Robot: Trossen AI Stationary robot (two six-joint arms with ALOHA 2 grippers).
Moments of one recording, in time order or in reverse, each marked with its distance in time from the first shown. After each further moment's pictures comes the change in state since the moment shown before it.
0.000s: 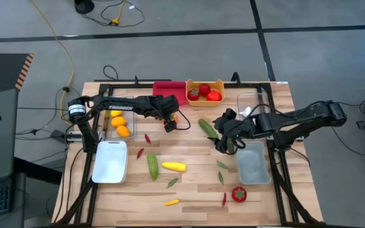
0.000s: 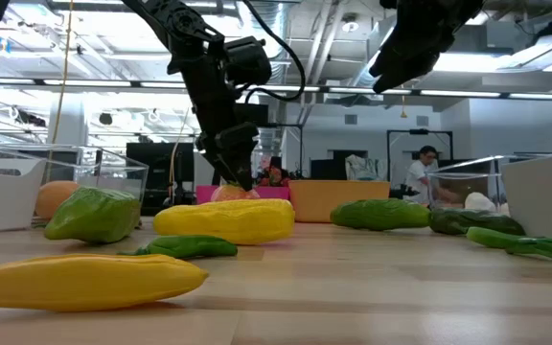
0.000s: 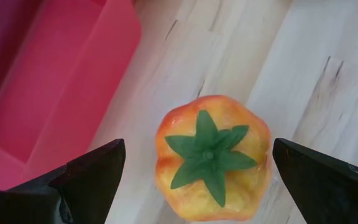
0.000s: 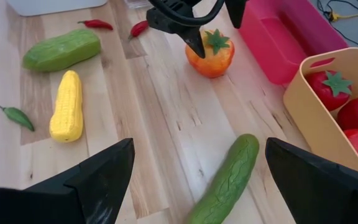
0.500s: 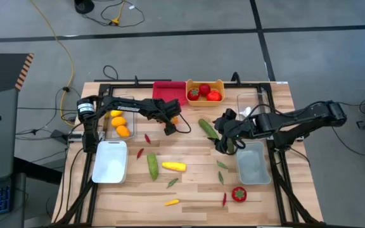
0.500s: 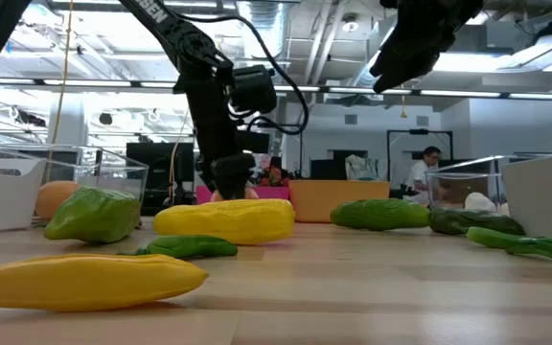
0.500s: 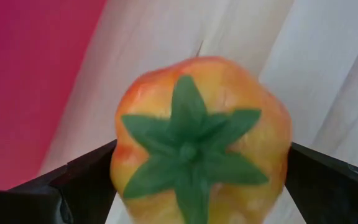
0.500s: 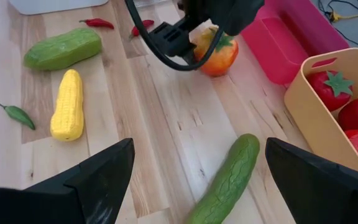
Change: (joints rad) left arm 0.000 0.107 -0.001 -0.010 0.005 0.003; right arm 0.000 0.000 0.000 -0.001 -0.003 -0.003
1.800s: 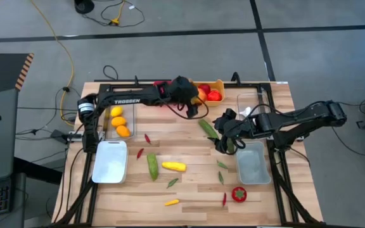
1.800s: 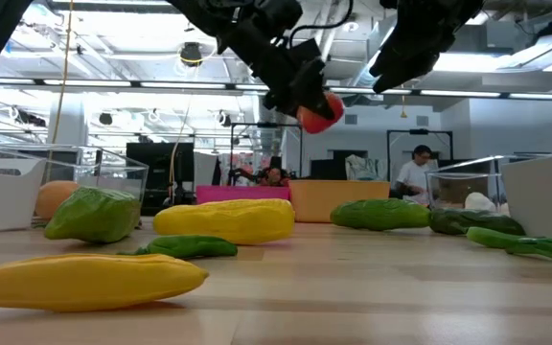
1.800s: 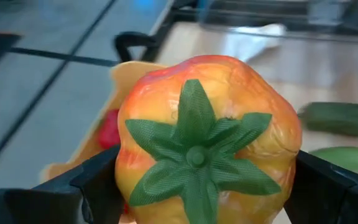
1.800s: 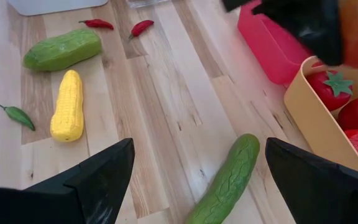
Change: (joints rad) left arm 0.015 0.005 0.352 0.268 0.064 0.168; right arm 0.000 0.000 0.000 0.000 0.000 0.001
